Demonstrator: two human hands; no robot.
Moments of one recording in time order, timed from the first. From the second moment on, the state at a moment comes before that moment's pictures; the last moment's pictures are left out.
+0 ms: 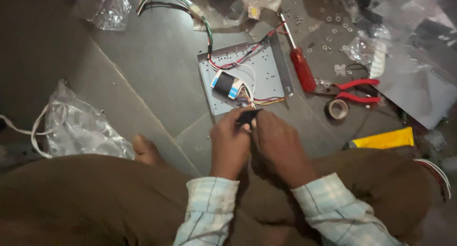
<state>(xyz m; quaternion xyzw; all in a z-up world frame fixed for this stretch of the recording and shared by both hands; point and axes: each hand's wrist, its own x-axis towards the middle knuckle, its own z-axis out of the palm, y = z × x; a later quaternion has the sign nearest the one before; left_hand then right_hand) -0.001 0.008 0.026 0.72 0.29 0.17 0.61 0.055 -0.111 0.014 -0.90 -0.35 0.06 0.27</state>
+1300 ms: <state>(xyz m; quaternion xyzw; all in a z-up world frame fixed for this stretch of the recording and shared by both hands) 0.007 -0.009 0.001 0.72 0.21 0.25 0.62 0.089 -0.141 -0.032 -0.86 -0.30 0.12 0.39</state>
